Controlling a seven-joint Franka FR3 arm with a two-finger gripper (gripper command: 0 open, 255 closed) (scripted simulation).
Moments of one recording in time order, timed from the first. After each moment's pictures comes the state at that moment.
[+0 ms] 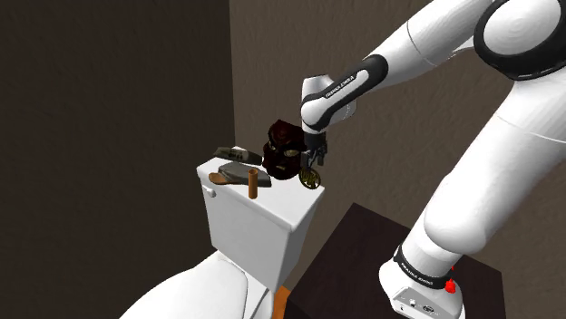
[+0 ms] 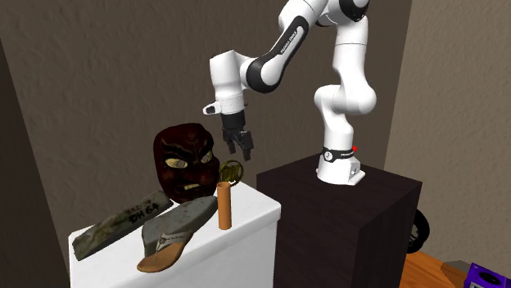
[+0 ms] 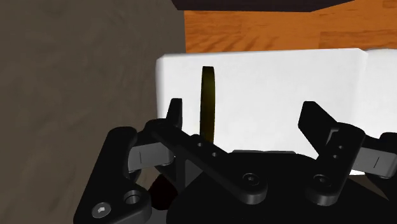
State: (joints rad) arm -0.13 -0.07 -0.14 -2.47 -0.06 2.24 -0.22
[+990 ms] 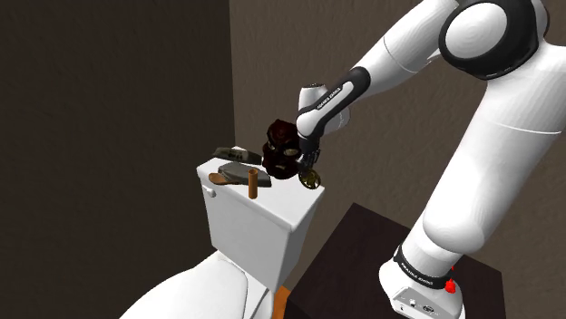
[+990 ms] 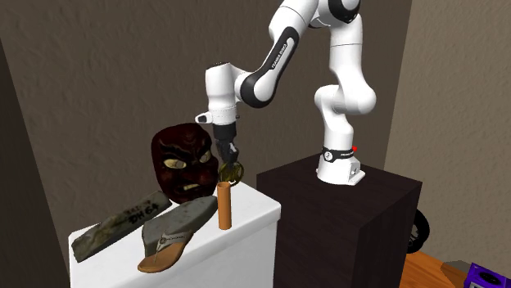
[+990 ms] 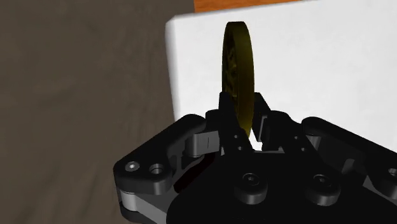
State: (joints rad) arm -0.15 0.06 -0.13 -2.44 -0.06 2.43 -0.15
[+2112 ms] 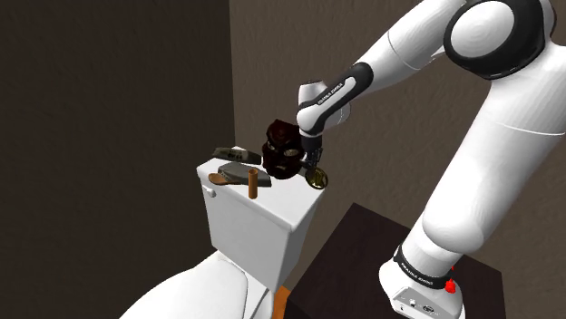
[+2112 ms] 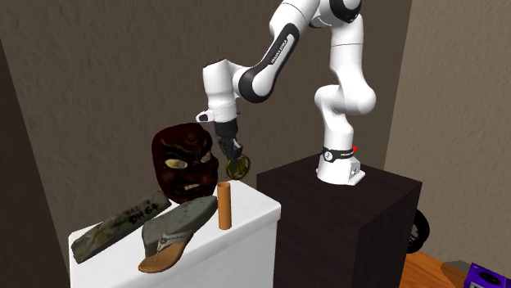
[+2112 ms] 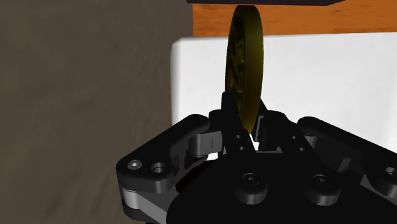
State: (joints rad) arm -0.16 0.04 -0.13 -2.42 -0.08 2.30 -0.23
